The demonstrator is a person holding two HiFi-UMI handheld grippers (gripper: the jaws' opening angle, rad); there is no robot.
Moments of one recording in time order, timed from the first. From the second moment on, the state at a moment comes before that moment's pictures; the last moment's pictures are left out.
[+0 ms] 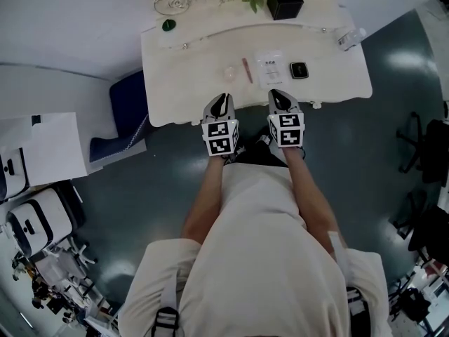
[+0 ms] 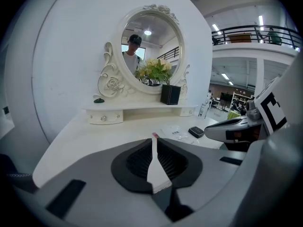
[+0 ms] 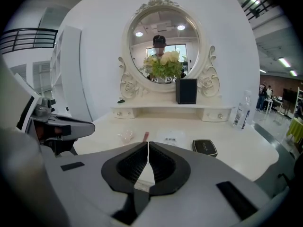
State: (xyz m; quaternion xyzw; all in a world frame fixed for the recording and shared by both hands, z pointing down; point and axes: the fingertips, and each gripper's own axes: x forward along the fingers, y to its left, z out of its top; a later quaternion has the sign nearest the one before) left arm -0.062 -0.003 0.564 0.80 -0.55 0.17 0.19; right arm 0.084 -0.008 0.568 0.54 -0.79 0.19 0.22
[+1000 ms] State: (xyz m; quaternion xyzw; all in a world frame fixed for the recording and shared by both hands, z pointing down) left arm -0.063 0.076 0.568 0.81 -0.52 0.19 0.17; right arm 0.096 0.074 0.570 0.57 -0.77 0.20 0.18
